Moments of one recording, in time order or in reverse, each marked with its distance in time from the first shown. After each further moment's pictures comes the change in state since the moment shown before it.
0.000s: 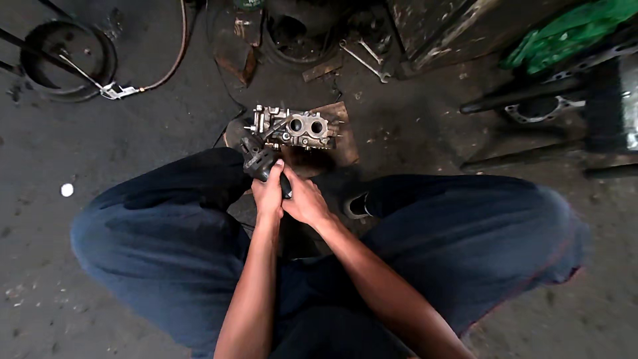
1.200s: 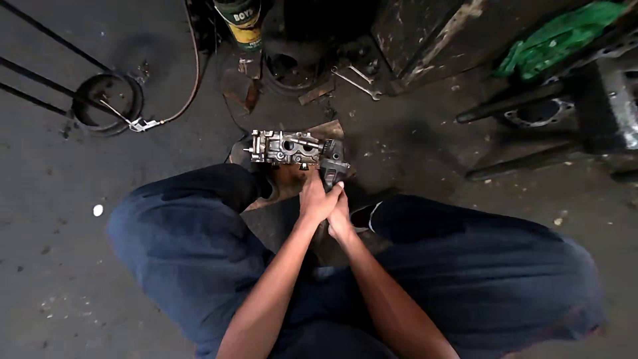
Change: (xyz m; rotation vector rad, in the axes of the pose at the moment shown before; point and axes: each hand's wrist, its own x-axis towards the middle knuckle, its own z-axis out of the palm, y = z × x) left_hand -0.048 -0.008 0.088 0.909 -0.482 0.345; right_hand -0.012 0.094 0.003 1.265 0.537 0.023
